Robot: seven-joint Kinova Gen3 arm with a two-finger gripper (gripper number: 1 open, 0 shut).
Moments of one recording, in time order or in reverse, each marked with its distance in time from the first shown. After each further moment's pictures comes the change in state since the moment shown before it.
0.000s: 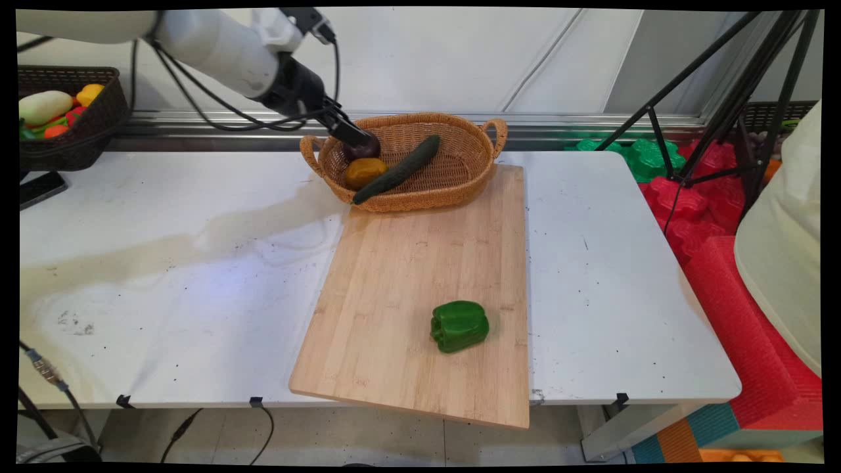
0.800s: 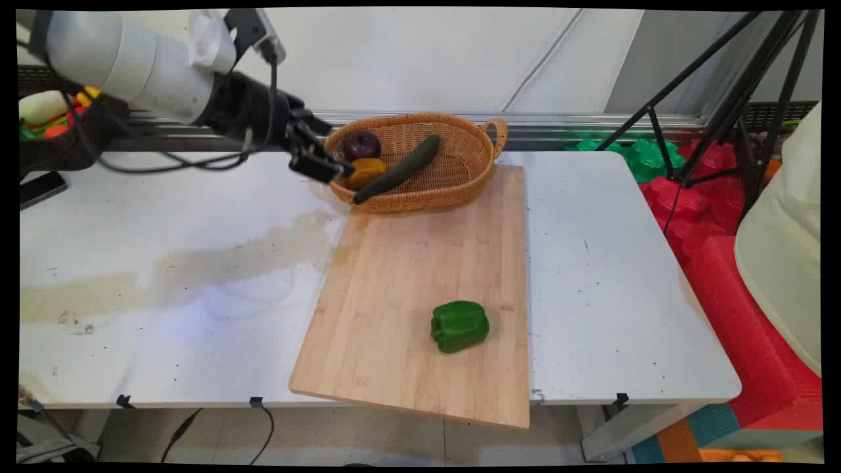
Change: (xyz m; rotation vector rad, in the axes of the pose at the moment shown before) arm -0.041 0.051 -0.092 -0.129 0.086 0.137
